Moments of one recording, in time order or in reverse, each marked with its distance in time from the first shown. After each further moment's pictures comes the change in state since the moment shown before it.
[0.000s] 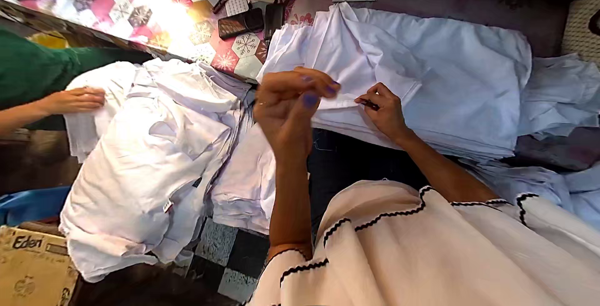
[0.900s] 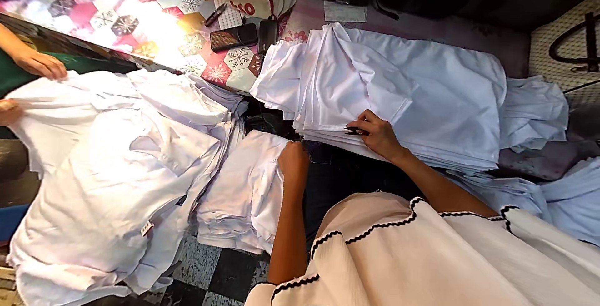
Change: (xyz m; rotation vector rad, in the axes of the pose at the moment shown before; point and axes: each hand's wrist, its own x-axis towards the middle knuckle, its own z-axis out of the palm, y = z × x) left_hand -0.092 -0.079 -0.062 1.342 -0.376 -1.195; right_hand -0.011 0.016 0.007 -0.144 -0.184 -0.020
